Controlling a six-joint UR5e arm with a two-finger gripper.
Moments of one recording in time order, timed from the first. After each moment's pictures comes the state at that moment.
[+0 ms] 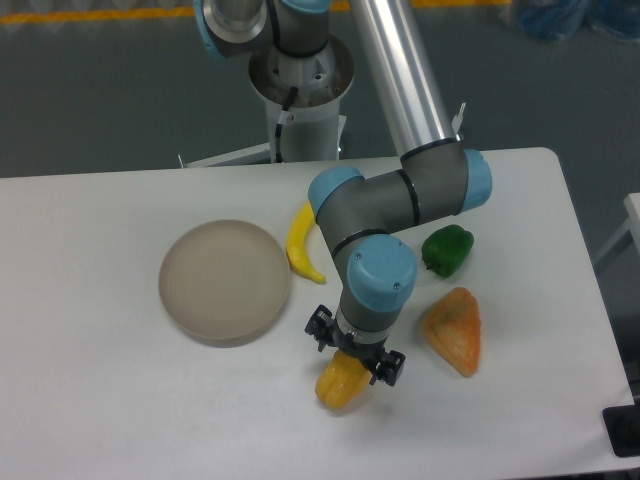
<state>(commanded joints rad) 2.09 -2.17 -1.38 -1.15 1.48 0.90</state>
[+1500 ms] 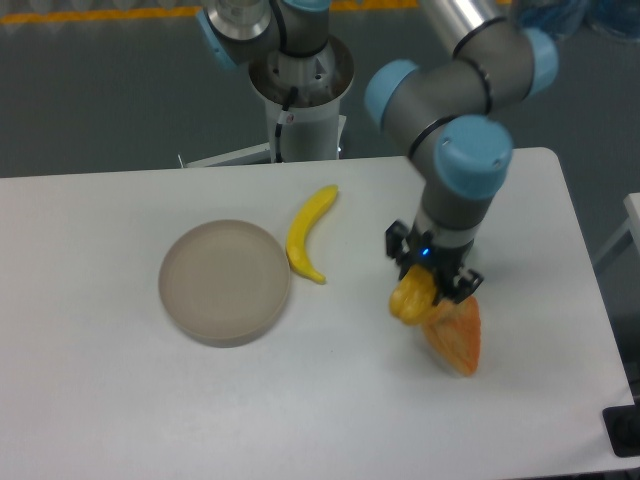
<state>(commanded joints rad) 2.35 -1.89 -1.42 -1.40 1.51 1.42</state>
